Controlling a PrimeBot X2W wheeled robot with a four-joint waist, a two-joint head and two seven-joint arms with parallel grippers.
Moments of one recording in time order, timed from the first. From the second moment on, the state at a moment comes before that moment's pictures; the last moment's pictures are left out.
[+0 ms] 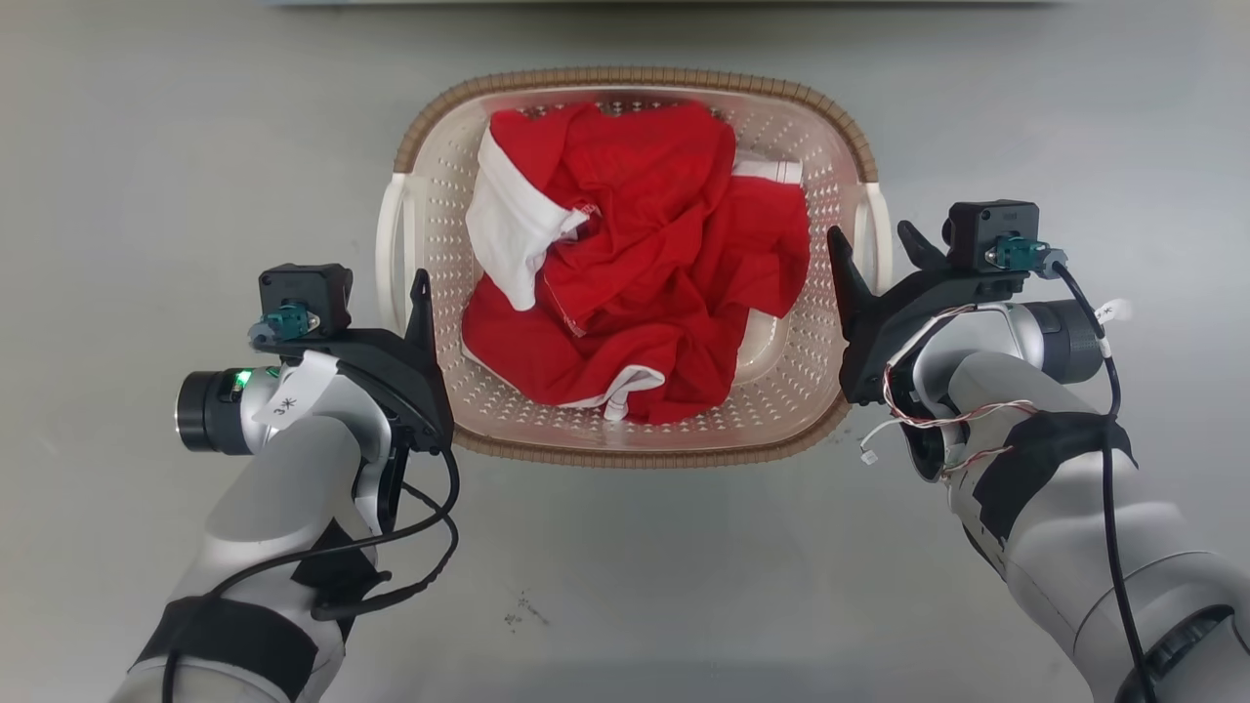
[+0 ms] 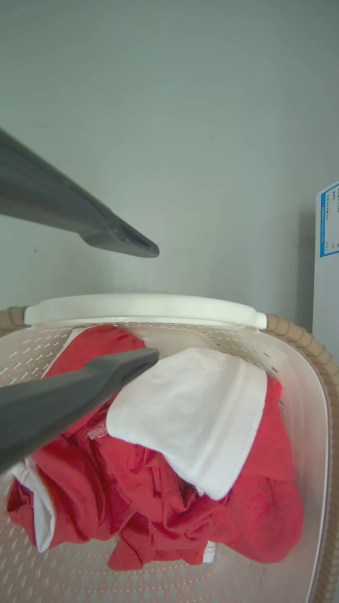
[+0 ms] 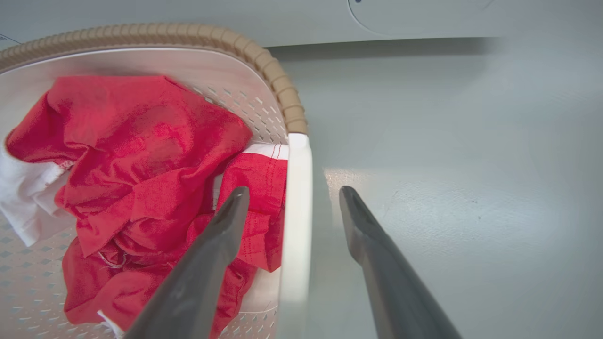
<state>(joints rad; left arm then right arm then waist) -1.00 0.05 -0.57 1.21 -0.69 0.04 -0.24 -1.16 -0.07 1.06 1.24 1.05 -0.03 -0.21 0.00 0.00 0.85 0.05</state>
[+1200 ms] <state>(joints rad) -0.55 0.10 -0.38 0.85 -0.68 0.00 -0.25 -0.86 -0.07 0.90 1.08 1.03 0.00 -0.25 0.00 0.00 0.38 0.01</state>
